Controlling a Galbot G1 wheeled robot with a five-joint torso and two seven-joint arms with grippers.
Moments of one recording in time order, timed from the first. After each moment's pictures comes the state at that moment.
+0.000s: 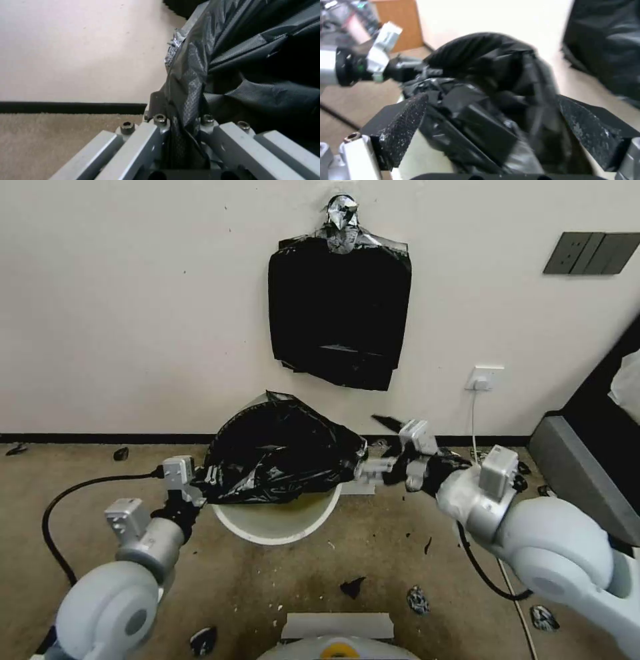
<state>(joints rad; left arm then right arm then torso) 1.66 -0.97 -0.57 -2.32 -0.74 0.28 -0.19 -0.95 0.46 -0.07 2.43 0.93 -0.30 0.05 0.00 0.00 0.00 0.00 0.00</state>
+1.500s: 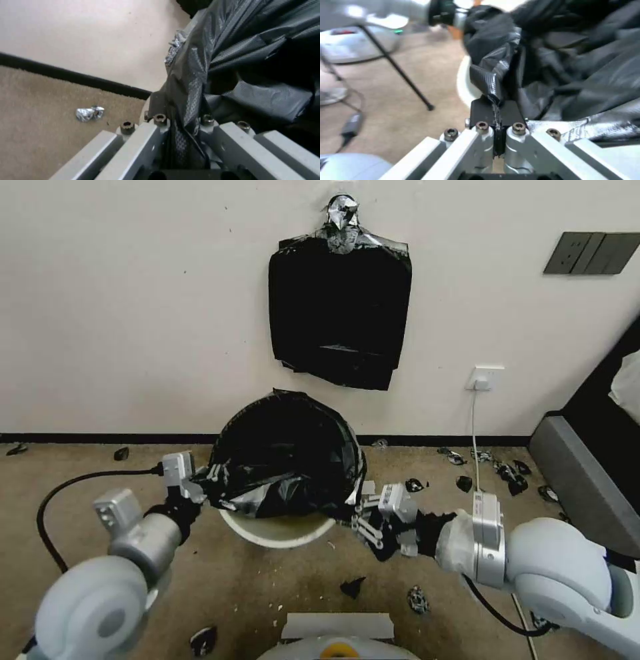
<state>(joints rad) 1.62 -0.95 -0.64 -2.40 -1.19 0.39 -0.41 -1.00 0.37 -0.20 2.33 0.81 -0.04 -0.32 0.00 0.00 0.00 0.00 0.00</state>
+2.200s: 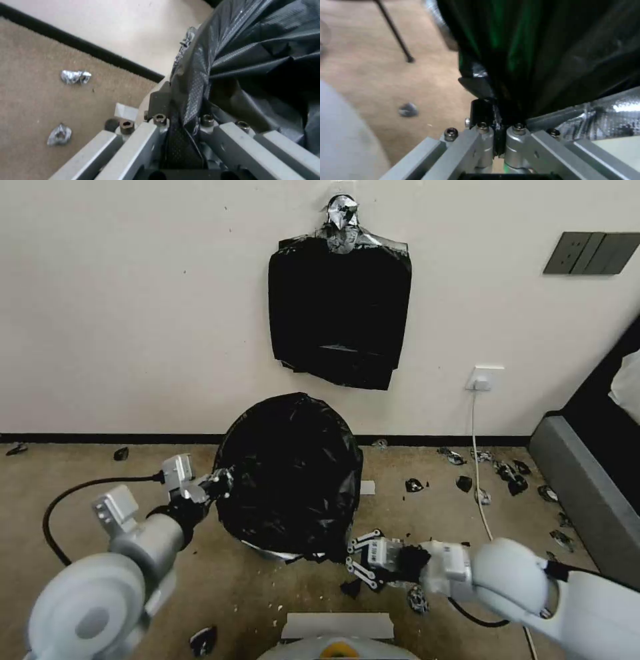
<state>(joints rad) 1.65 -0.99 -0.61 -2.45 -1.33 0.42 -0.52 -0.95 0.57 -0.42 2.01 0.39 0.08 -0.29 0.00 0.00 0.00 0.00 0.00</state>
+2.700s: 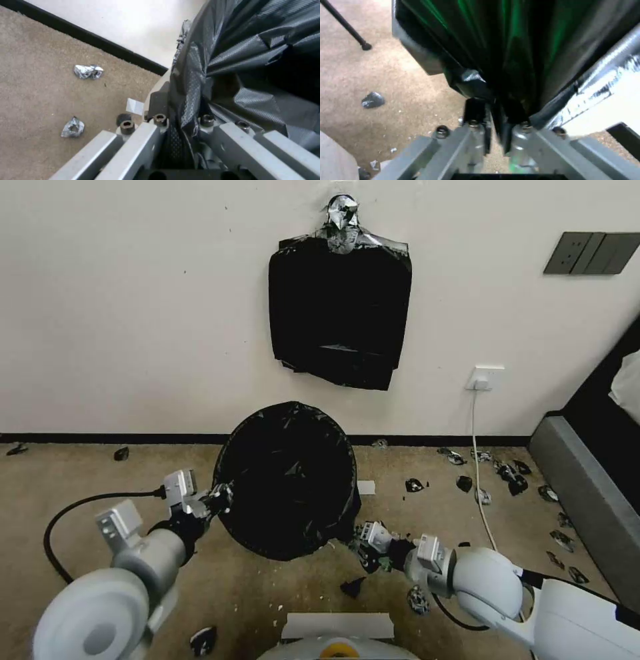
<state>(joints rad) 1.67 -1.02 -0.59 -2.42 -1.26 0.41 -0.51 -1.00 0.61 -0.37 1.97 0.44 -0.03 -0.16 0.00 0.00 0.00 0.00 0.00</state>
